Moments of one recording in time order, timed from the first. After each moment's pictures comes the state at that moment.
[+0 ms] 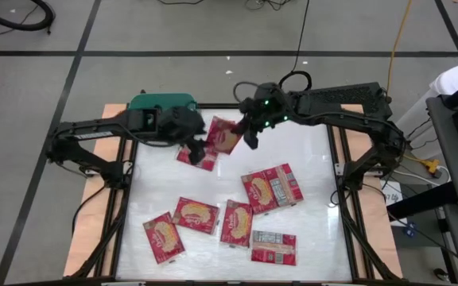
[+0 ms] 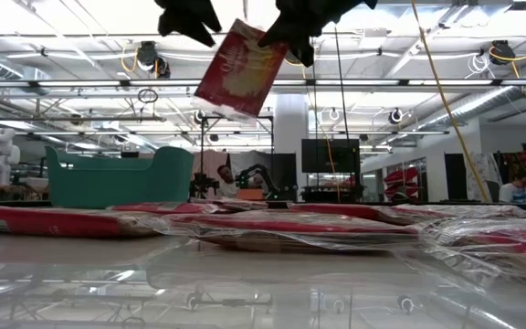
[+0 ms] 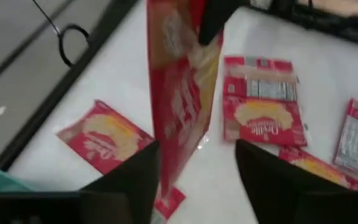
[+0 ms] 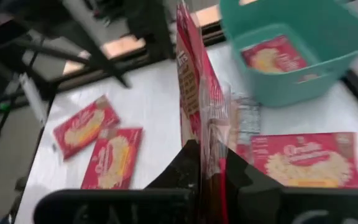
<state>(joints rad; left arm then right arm) 0.13 1.36 1.45 -0.85 -0.14 -0.24 -0.33 1.57 1.49 -0.50 -0.34 0.15</state>
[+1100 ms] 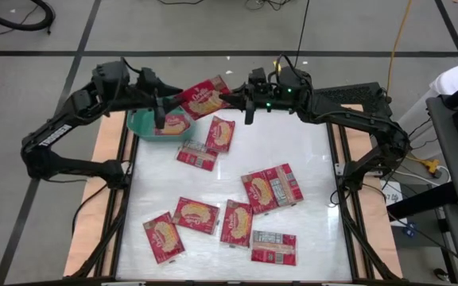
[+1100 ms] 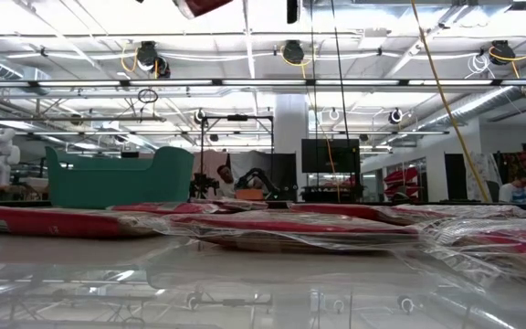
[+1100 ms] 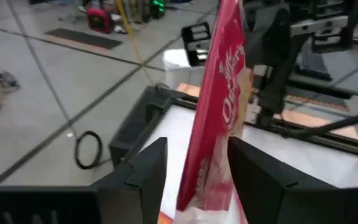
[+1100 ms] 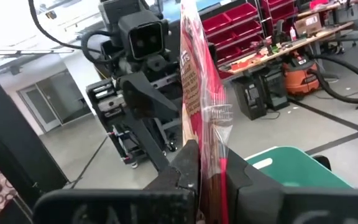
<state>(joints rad) 0.51 1.08 1.45 -0.65 0.20 0.00 -0.35 1.54 1.49 0.11 -0.28 0.40</state>
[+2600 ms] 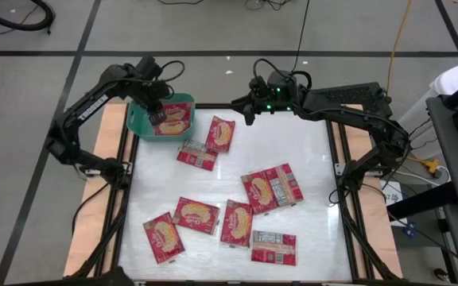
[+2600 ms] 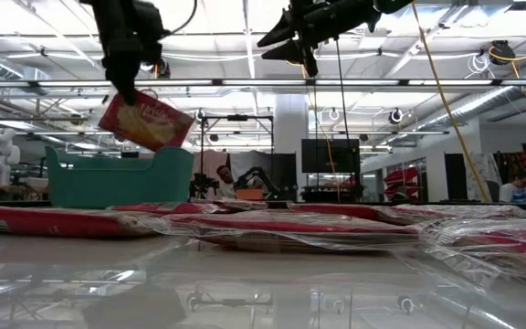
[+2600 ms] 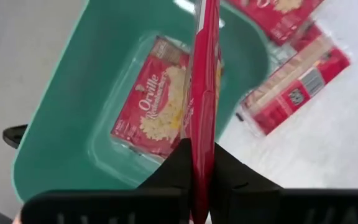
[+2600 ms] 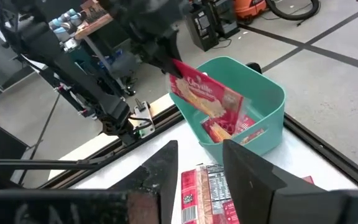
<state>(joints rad) 0.92 1.40 1.45 -1.31 0.09 0.40 -0.46 1.54 1.34 -0.11 -0.29 0.38</state>
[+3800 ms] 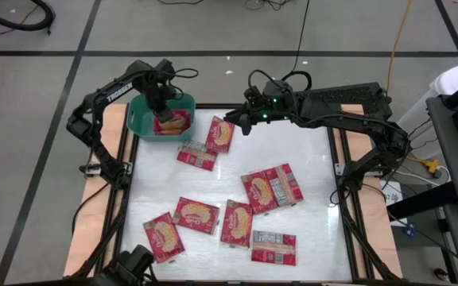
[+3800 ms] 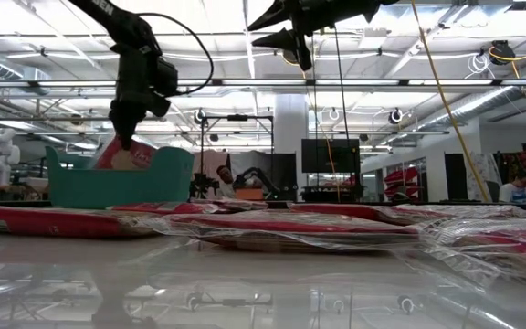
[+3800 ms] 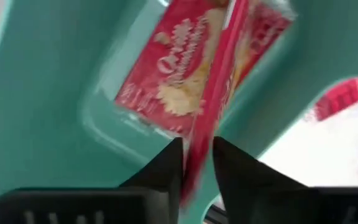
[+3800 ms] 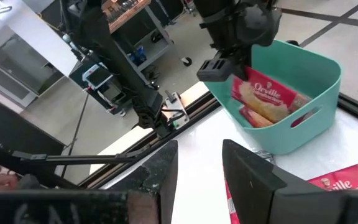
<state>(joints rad) 0.99 1.68 1.45 -1.33 -0.01 0.35 -0.36 1.54 1.34 -0.10 -0.29 0.52</state>
